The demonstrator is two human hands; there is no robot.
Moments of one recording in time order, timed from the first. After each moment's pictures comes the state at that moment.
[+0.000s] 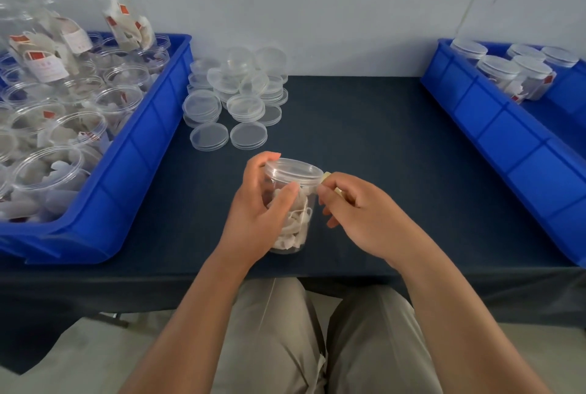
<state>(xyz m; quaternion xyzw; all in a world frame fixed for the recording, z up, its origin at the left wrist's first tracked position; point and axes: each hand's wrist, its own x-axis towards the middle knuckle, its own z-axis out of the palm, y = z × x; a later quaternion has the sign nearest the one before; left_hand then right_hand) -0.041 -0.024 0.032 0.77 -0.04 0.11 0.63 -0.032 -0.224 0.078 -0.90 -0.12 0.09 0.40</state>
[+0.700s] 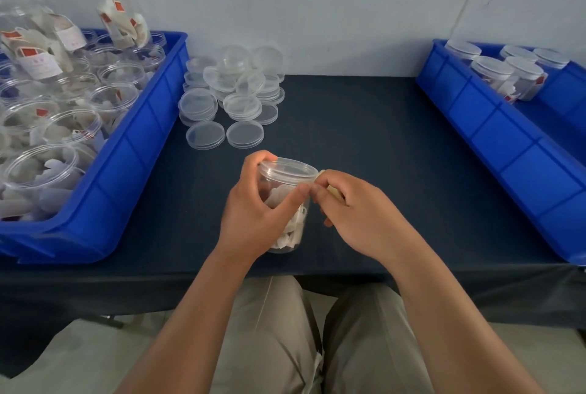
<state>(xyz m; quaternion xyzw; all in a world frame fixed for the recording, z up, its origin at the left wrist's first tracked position) -0.043 -0.029 0.039 0.80 -0.02 0.16 0.58 -0.036 -0.216 0.088 -0.93 -0.12 0.06 0.34</state>
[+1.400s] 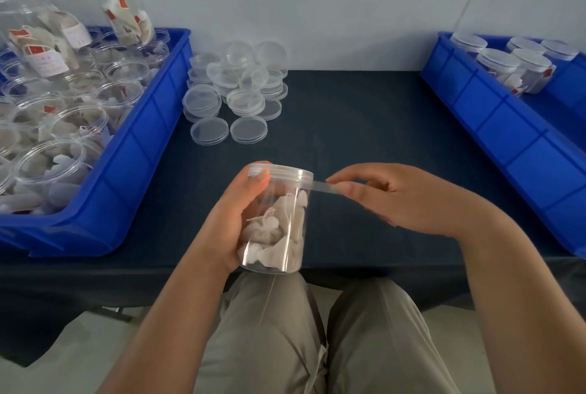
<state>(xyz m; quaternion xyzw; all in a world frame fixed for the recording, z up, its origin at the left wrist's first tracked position) -0.062 0.000 0.046 0.53 0.03 -0.10 0.84 -0.027 -0.269 0.128 -0.91 -0.22 0.18 0.29</state>
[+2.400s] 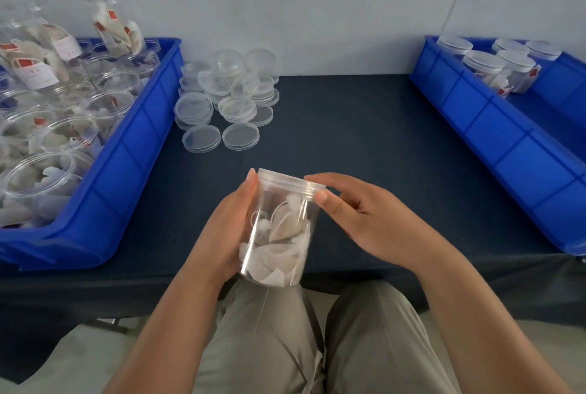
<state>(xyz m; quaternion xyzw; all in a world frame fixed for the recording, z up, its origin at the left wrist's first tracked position) -0.064 -0.011 0.054 0.65 0.04 -0.09 0.75 -0.052 -0.245 0.096 -0.90 -0.18 0.09 0.38</state>
